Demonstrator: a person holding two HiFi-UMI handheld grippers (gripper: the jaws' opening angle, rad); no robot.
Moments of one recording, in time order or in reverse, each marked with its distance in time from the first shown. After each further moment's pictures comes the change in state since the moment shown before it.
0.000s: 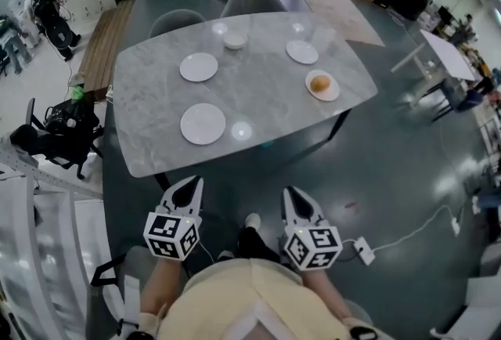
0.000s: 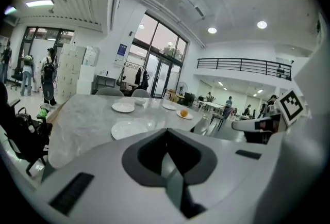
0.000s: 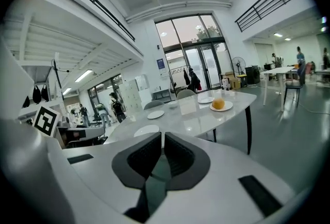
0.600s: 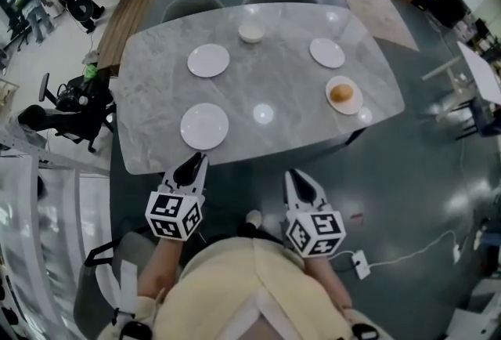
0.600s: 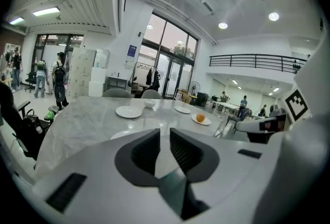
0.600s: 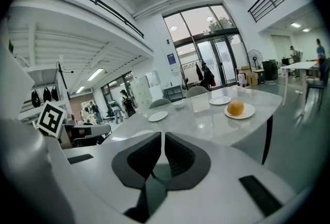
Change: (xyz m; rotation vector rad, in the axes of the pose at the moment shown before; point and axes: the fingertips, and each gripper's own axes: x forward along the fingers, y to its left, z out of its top) left arm 0.096 0.021 0.038 -0.030 0.001 0.145; right arm 0.101 -0.052 0.050 -0.047 0.044 0.159
